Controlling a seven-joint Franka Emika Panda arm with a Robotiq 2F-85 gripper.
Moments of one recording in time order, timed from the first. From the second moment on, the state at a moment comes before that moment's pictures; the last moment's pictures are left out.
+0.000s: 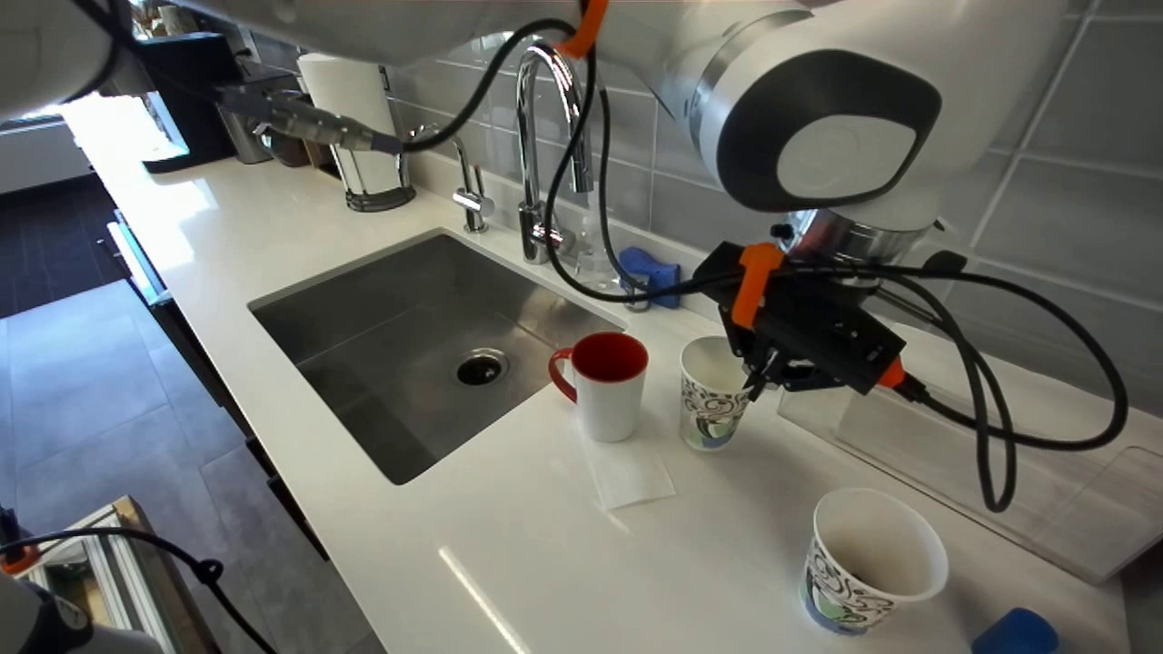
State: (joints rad) arm -0.51 0.60 -0.14 -1.39 0.25 1.90 -0.63
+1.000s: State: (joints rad) arm -0.53 0.66 -0.14 -1.28 0.25 1.89 -0.62
